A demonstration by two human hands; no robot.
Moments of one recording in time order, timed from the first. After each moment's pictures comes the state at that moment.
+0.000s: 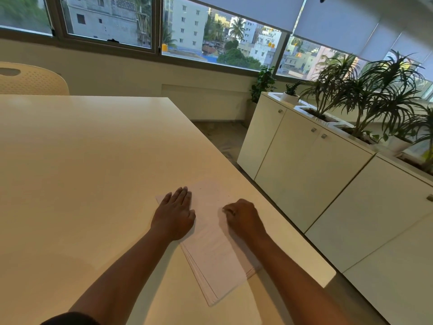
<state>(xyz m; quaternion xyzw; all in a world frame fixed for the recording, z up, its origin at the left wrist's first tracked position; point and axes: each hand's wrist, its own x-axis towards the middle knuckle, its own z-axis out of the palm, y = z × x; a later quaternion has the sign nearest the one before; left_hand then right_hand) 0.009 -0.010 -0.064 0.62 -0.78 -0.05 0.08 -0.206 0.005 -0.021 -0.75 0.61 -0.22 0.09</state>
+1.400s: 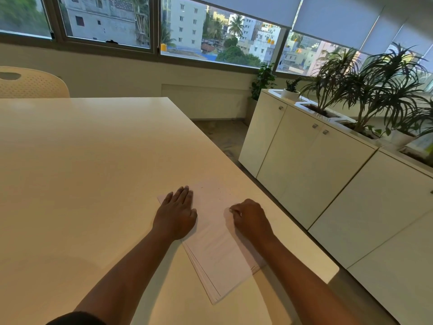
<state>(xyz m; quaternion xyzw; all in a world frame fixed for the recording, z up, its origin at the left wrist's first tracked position) 0.009 -0.011 -0.067 0.62 -0.78 -0.06 0.08 -0.219 0.009 -0.026 -0.76 0.61 -0.22 0.06</state>
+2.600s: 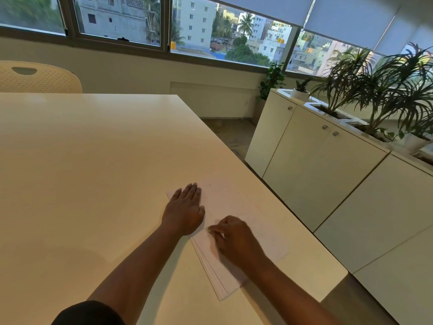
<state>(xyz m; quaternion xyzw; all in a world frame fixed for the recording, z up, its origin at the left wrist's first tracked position) 0.010 -0.011 -0.065 0.62 -0.78 -0.06 0.08 -0.168 0.062 -0.037 -0.83 0.50 -0.23 0.12</state>
